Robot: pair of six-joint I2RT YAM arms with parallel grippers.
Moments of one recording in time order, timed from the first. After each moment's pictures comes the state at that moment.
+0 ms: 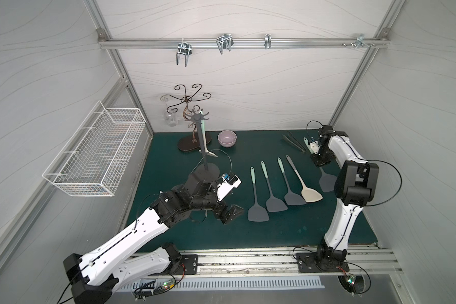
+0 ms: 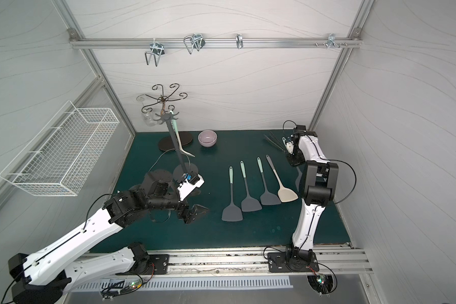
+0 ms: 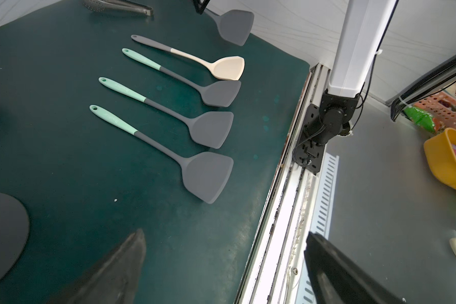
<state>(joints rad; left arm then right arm) -0.81 0.97 1.00 -0.71 0.35 0.00 -0.09 2.06 1.77 -1.11 0.15 -0.45</state>
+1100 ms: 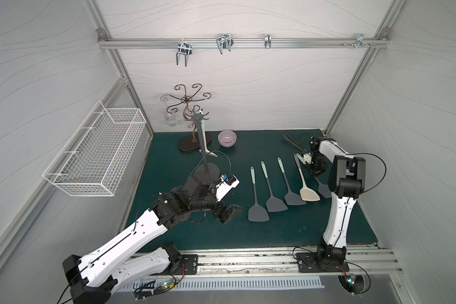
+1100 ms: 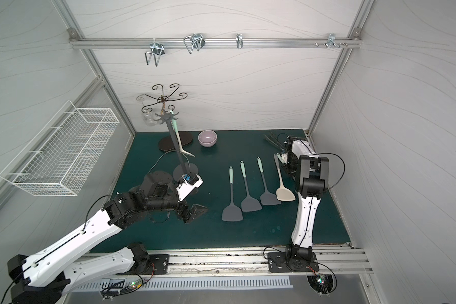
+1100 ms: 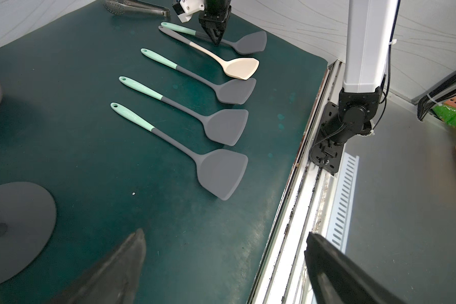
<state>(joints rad) -0.81 0.93 0.97 -0.71 0.29 0.01 -0.04 2.22 1.76 -1.14 0.19 -0.41</state>
